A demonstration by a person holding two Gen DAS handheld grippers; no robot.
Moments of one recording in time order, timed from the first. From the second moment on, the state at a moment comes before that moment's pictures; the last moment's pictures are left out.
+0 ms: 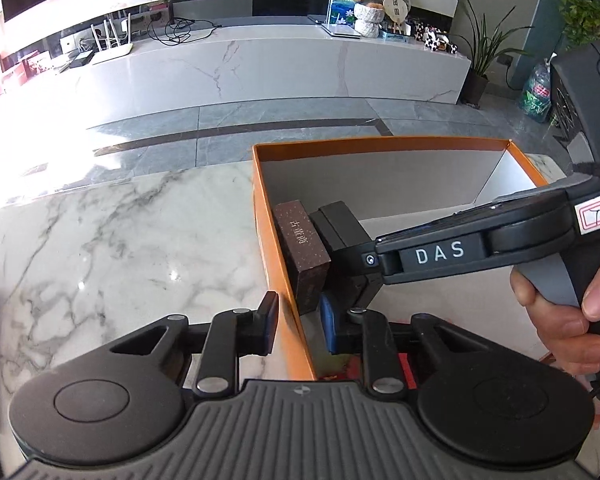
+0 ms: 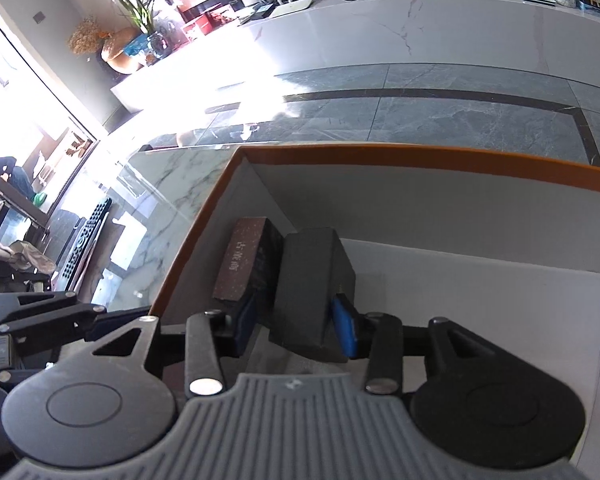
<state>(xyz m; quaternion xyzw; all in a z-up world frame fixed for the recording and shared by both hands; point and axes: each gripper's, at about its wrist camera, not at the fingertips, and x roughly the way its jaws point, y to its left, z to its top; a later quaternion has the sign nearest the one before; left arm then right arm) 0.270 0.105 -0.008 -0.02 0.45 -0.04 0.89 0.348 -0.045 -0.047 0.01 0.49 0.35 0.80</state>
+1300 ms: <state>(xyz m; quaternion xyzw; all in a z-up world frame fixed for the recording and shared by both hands) 0.253 0.116 -0.015 -0.10 0.43 -0.04 0.89 0.349 0.020 -0.074 -0.18 0.49 0.35 0.78</state>
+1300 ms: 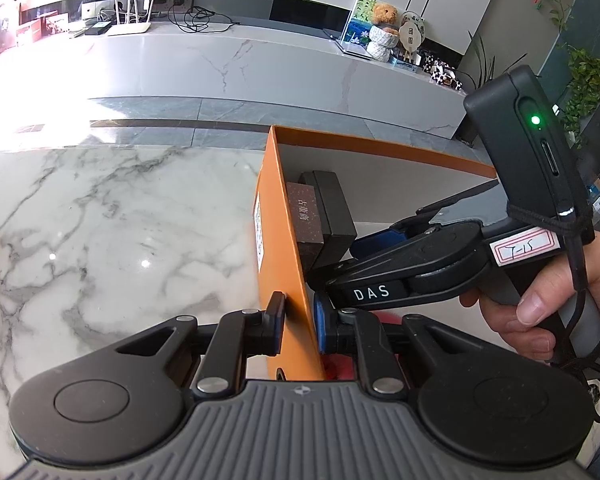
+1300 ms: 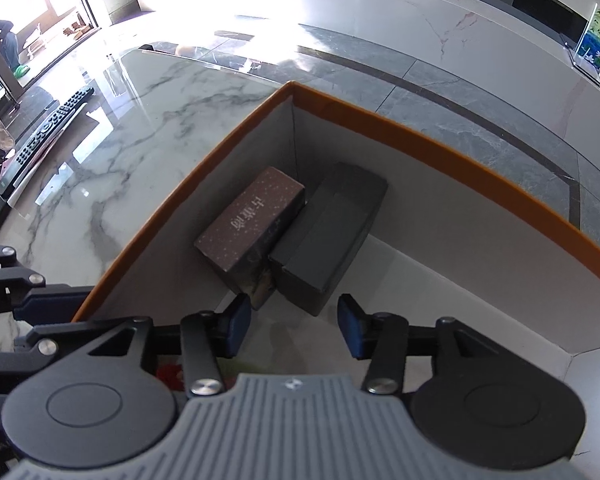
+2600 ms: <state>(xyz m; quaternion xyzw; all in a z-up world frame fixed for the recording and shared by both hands) 0.259 0.109 -0.003 -0.09 0.46 -0.02 0.88 0.365 0.033 -0.084 -0.13 0.48 0.30 0.81</state>
